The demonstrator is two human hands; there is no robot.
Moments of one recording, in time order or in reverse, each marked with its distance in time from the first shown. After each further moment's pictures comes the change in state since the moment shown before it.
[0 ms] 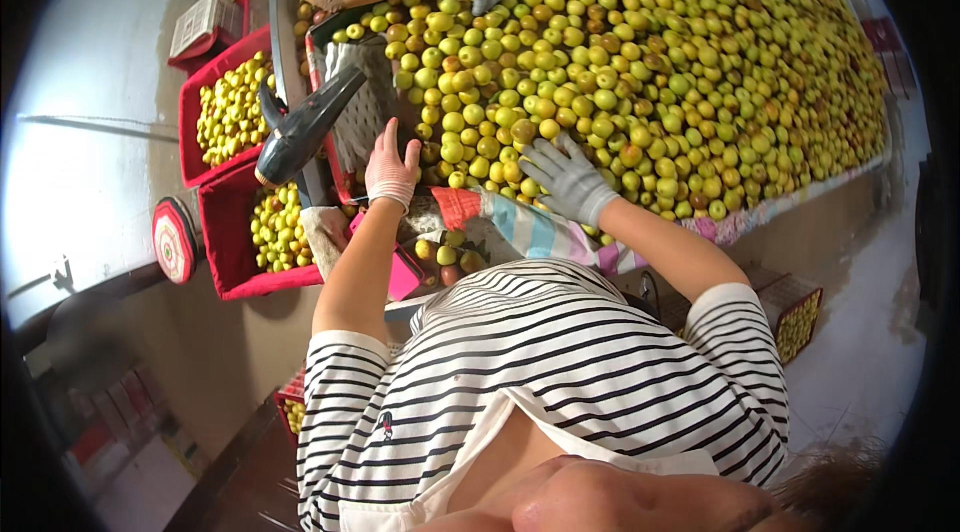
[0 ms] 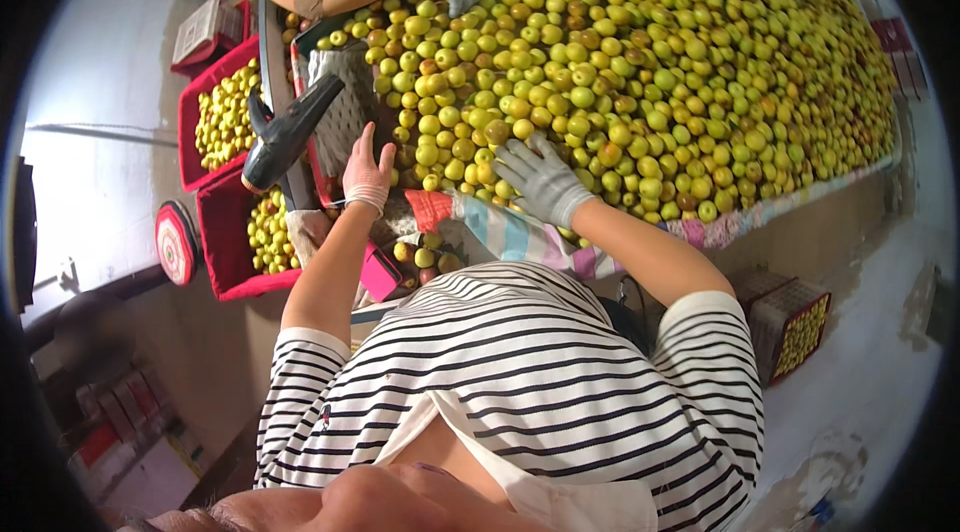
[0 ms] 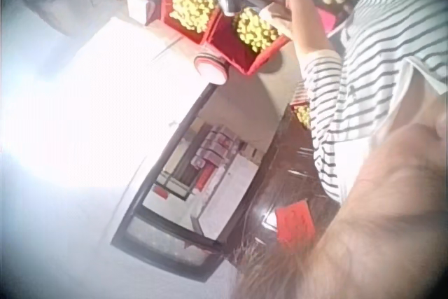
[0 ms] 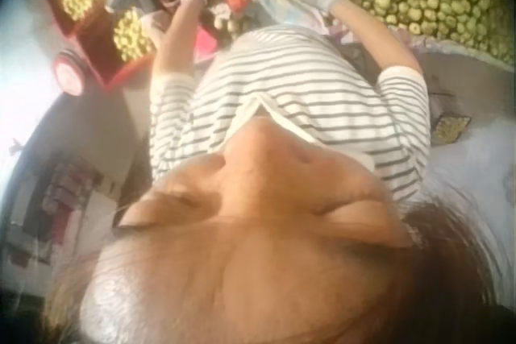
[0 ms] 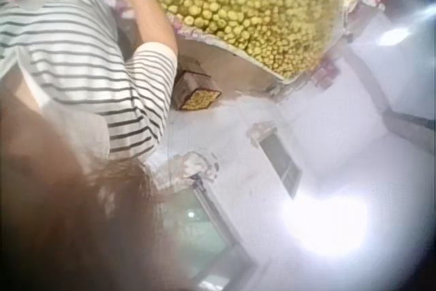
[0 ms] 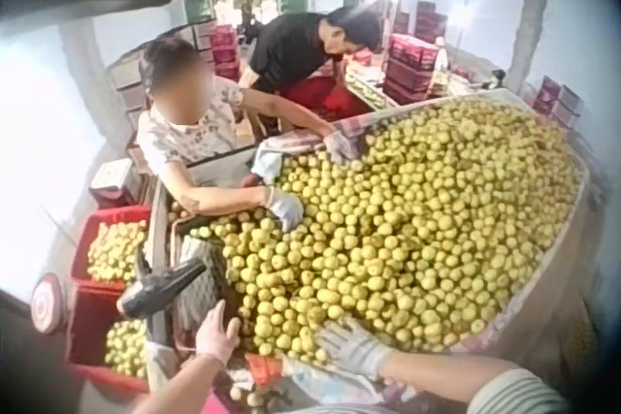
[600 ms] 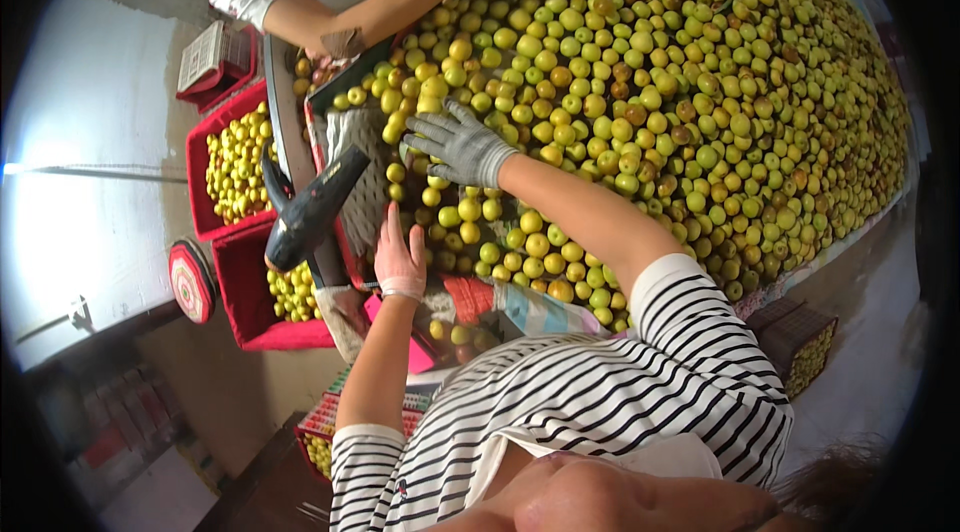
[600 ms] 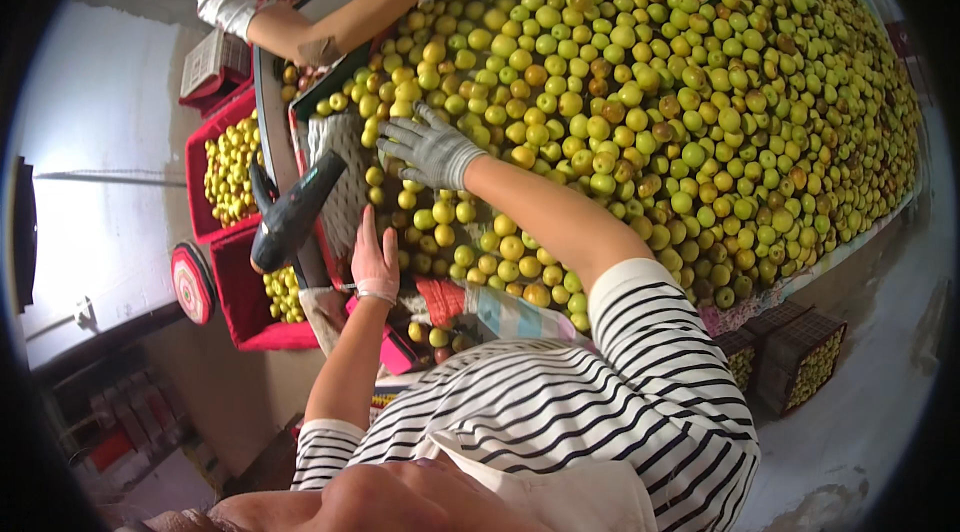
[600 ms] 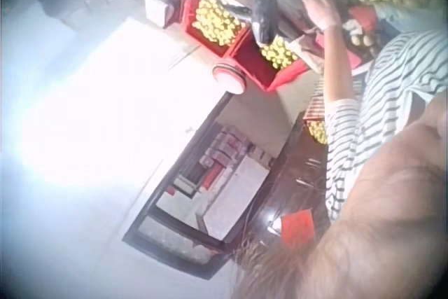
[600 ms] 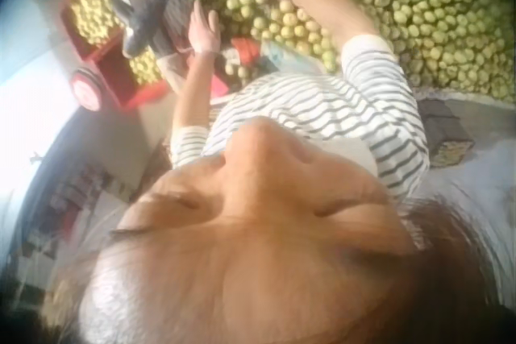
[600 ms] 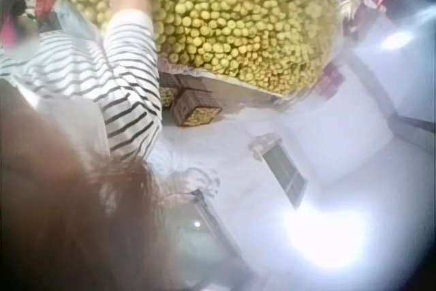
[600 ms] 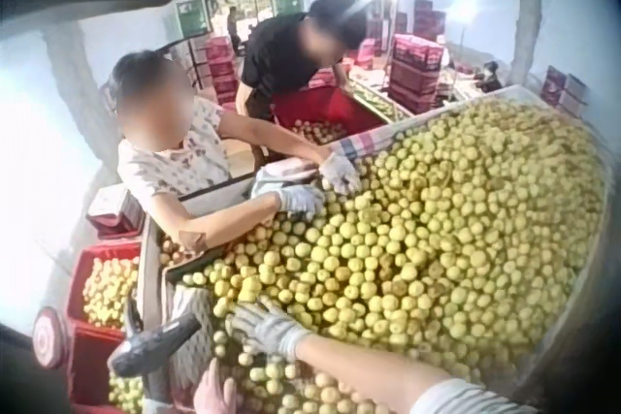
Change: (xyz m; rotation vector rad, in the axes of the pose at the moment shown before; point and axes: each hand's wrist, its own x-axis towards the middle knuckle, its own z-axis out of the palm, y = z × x) left_hand 0.007 0.005 -0.004 -0.005 0.010 -0.015; right_hand 0.261 0.060 -0.005 0.114 0.235 -0.146
